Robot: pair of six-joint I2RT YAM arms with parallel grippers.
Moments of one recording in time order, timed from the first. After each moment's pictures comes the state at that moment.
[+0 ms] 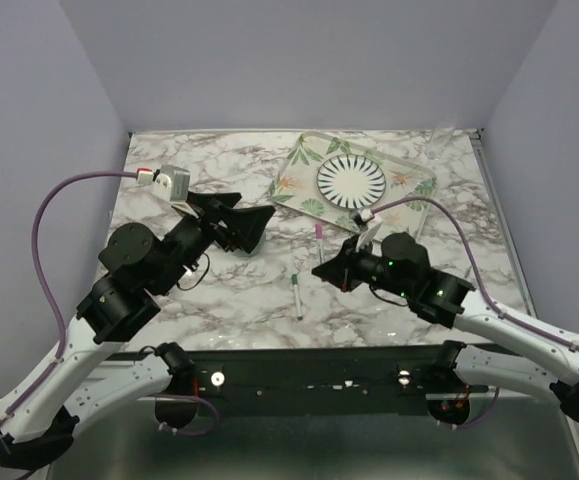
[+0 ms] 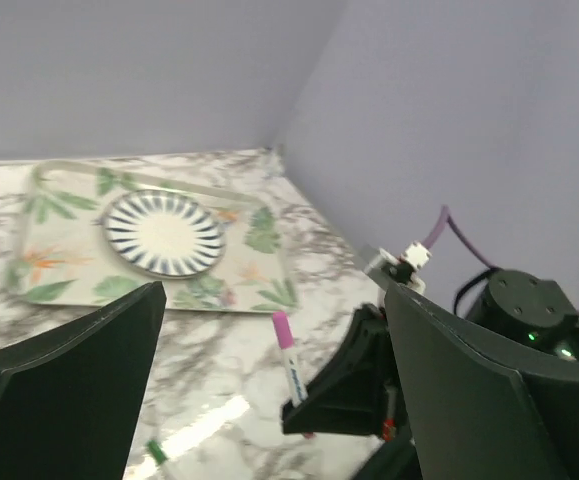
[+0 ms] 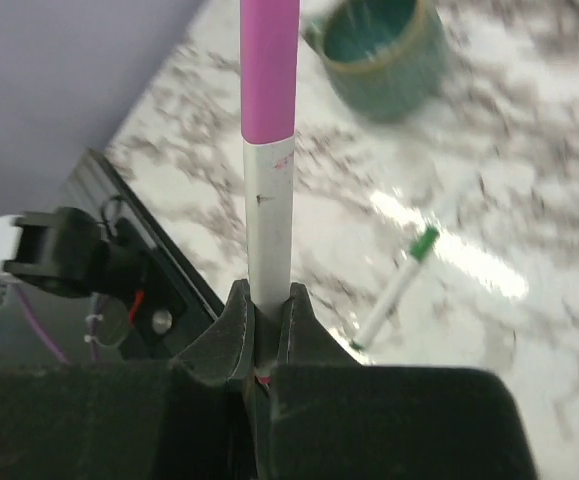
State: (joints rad) left arm -0.81 0.74 1.10 -0.20 -0.08 -0.48; right arm 0.91 0.91 0.75 -0.03 -0.08 0.49
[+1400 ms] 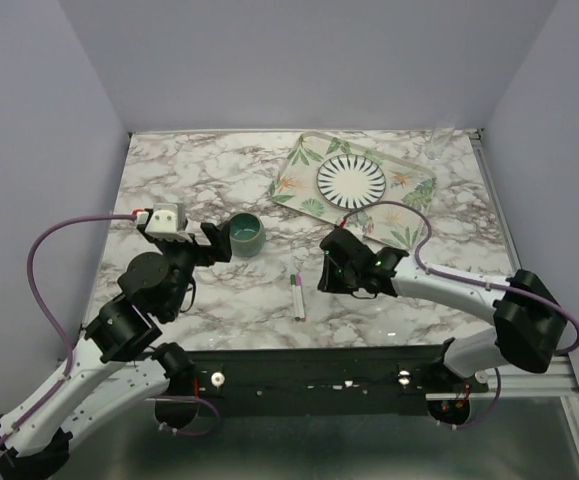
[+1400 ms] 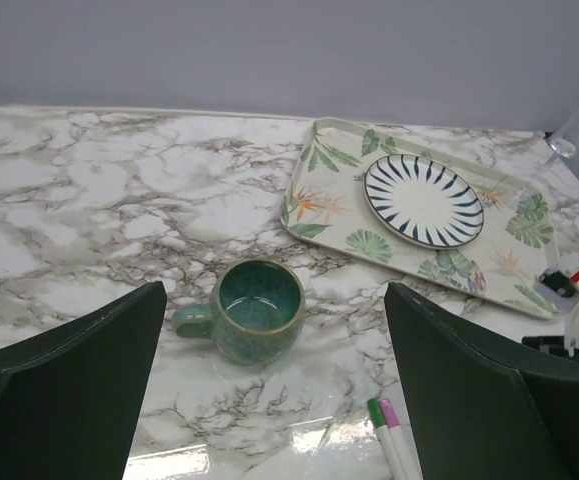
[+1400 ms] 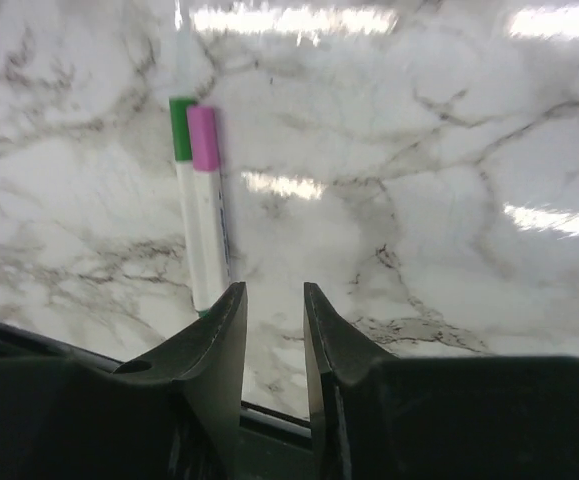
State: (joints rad) left arm -0.81 0.52 0.79 -0.30 -0.61 -0.22; right arm 0.92 1.44 0.87 -0.43 0.16 0.85
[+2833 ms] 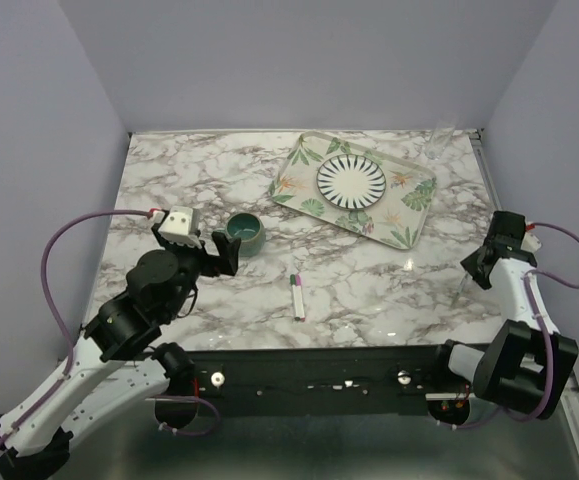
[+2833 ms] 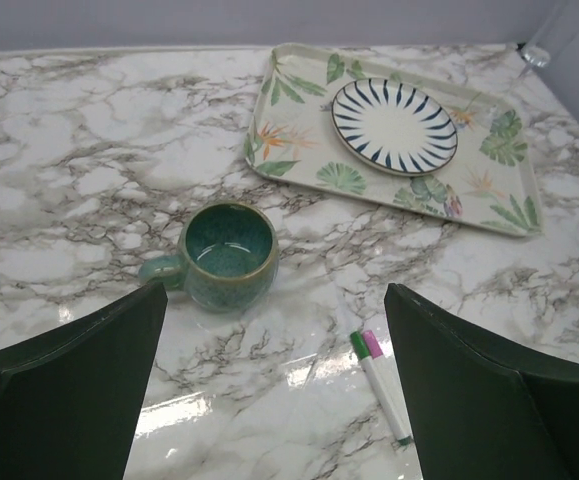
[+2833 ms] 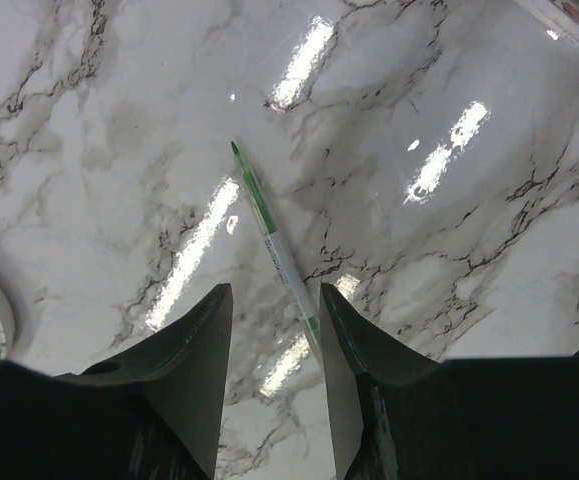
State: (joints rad) left arm -0.80 0.56 0.81 -0.45 -0.46 -0.27; right arm -0.35 1.16 0.71 -0.58 0.25 0.59
